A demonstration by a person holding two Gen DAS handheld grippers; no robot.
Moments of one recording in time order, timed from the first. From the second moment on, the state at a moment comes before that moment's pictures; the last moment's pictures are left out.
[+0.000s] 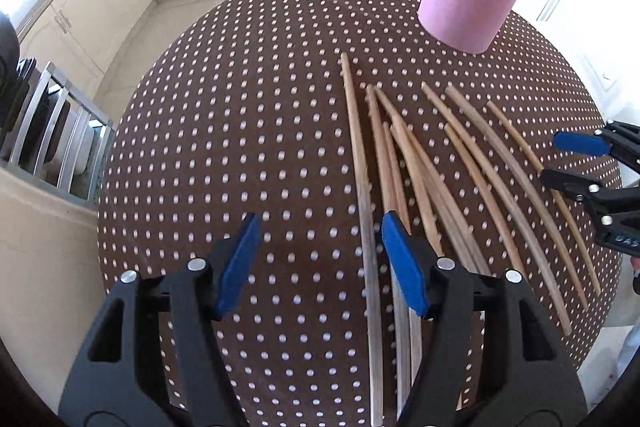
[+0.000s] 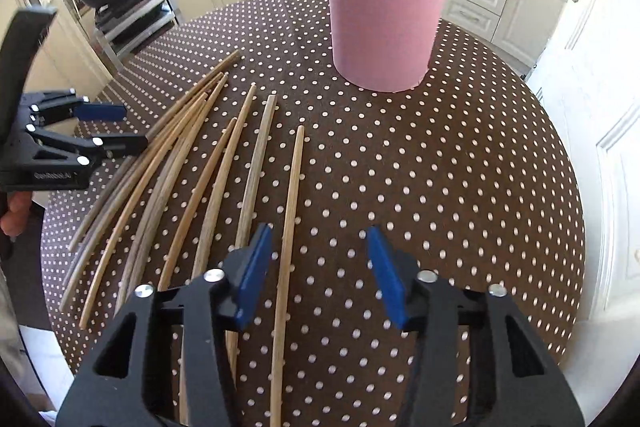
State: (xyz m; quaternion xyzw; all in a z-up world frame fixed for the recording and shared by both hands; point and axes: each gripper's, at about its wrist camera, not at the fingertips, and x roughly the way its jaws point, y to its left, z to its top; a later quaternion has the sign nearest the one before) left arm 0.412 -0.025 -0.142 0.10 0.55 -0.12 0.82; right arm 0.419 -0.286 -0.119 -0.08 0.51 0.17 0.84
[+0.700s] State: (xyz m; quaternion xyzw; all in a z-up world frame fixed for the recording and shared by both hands) left arm 0.514 -0.066 -0.150 0.09 0.57 -0.12 0.81; right arm 0.468 -0.240 -0.122 -0.13 0.53 0.17 0.82
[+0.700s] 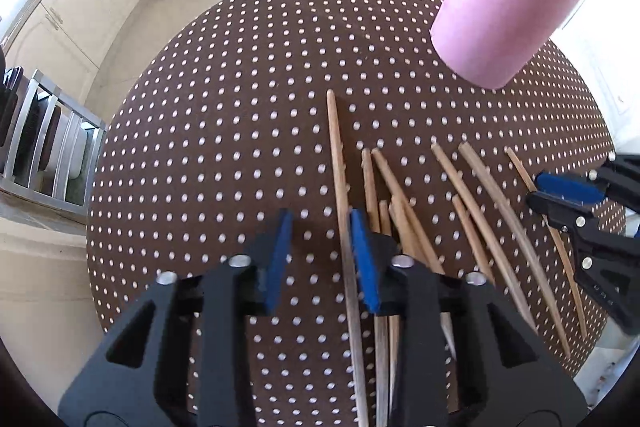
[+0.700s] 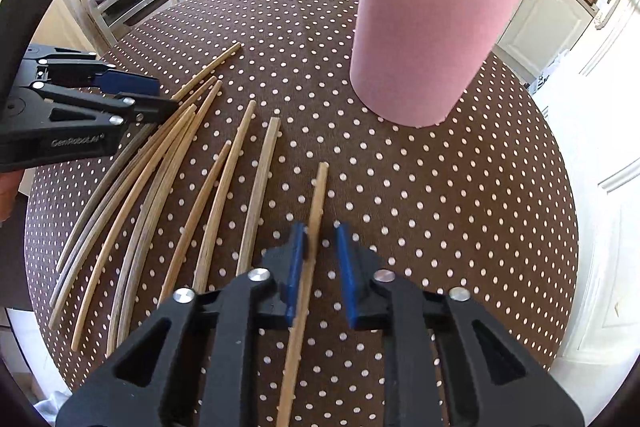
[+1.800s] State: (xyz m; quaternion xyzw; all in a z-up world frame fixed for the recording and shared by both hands) left arm 0.387 -0.069 0.024 0.07 0.37 -0.15 0.91; right arm 0.382 -0.259 0.019 -0.08 0.37 0.18 0.91
